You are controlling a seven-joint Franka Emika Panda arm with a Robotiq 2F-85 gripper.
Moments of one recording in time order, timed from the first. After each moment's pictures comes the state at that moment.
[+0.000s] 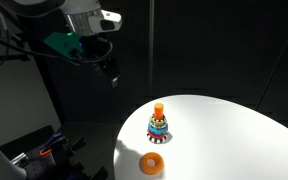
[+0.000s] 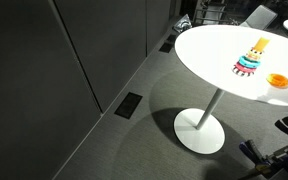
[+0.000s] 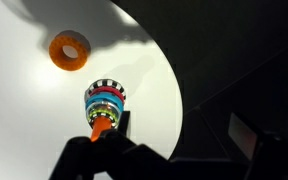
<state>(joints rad) -0.07 -0.64 -0.26 -2.66 0.03 2.20 -0.30</state>
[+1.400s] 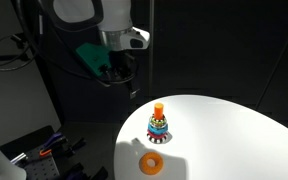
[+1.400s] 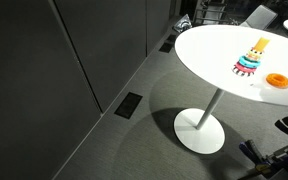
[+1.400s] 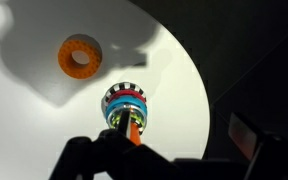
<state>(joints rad) -0.10 -0.36 -0.29 -2.52 0.12 2.25 -0.30</state>
